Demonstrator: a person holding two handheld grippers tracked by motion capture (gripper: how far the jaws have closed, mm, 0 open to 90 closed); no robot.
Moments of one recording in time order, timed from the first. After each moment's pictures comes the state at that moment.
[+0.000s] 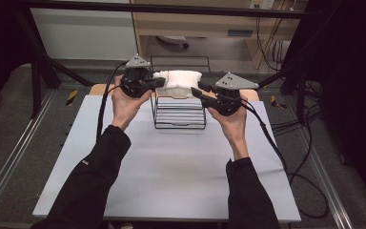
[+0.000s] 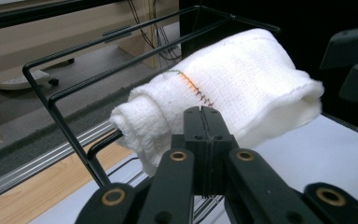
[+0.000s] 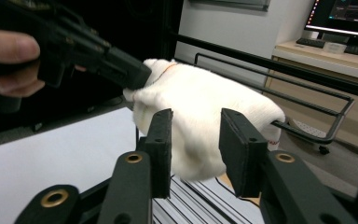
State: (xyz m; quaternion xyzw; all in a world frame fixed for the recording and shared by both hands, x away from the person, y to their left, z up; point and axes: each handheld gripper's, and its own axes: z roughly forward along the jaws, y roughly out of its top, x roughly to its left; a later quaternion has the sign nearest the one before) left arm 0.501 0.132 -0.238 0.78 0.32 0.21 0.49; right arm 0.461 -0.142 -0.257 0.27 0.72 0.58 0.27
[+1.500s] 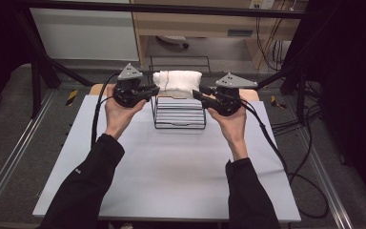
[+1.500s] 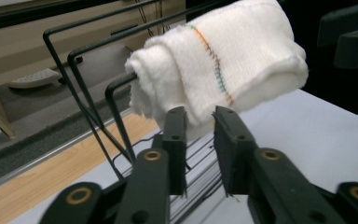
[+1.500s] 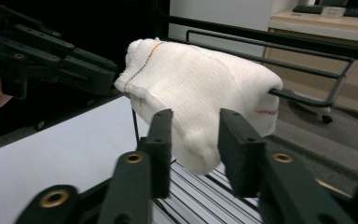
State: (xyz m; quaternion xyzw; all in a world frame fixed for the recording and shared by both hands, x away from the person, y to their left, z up) left arm 0.480 0.156 -0.254 0.78 0.32 0.22 0.49; right arm 0.461 -0.143 -0.262 0.32 0.72 0.56 0.25
